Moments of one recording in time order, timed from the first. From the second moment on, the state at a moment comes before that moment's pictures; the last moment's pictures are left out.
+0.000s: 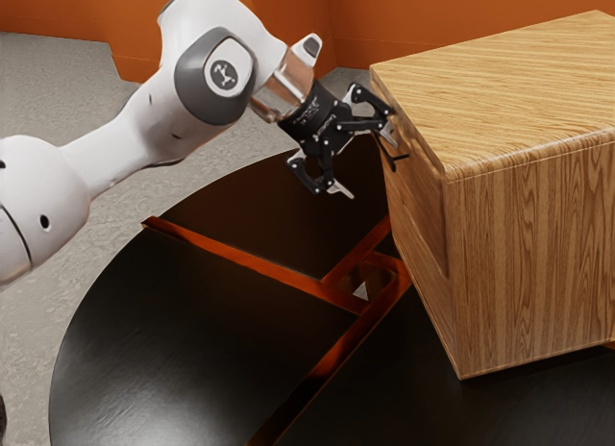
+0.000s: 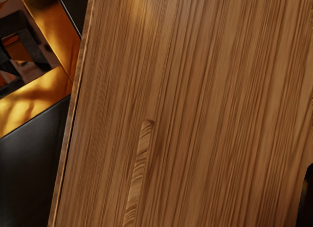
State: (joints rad) arm -0.25 0.30 0.35 -1.33 -0.60 1.95 -0.82
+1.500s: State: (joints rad) arm -0.02 0.14 0.17 -1.51 -0.60 1.90 -0.73
